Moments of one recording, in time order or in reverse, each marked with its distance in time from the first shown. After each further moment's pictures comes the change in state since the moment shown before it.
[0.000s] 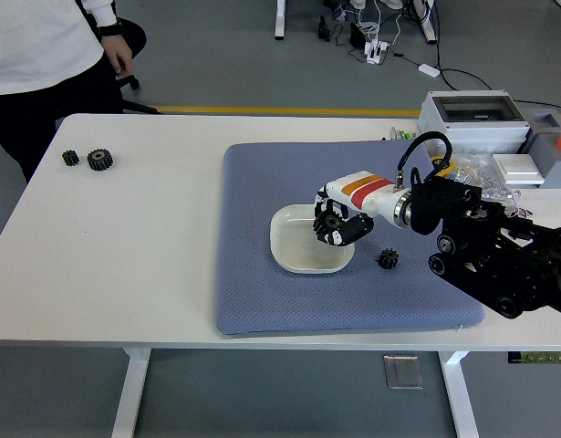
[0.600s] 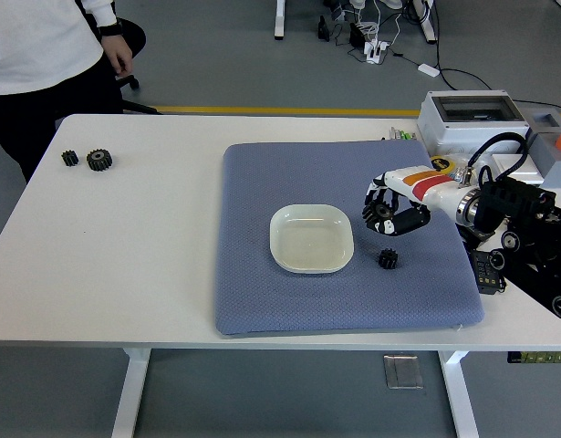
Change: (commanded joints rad) left arm 0.008 0.003 0.011 0.000 -0.004 -0.014 0.005; right arm -0.092 -0.156 0.141 0.044 0.011 -0.018 0.124
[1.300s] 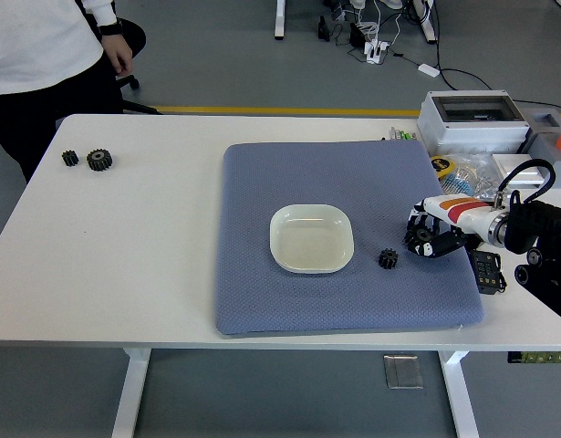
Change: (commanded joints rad) left arm -0.015 -0.001 0.023 0.000 -0.028 -0.002 -0.004; right arm -0.038 -0.020 -0.077 -0.221 0.046 0.008 0.037
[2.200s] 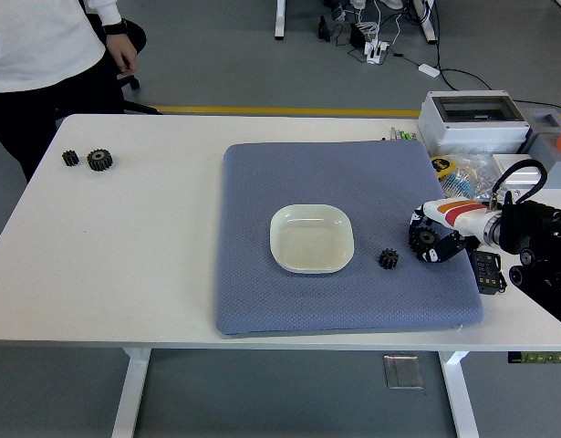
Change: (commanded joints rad) left arm 0.001 0.002 0.000 0.000 -0.004 0.000 -0.004; right arm 0.003 0.020 -0.016 -0.018 -0.052 0.037 -0.060
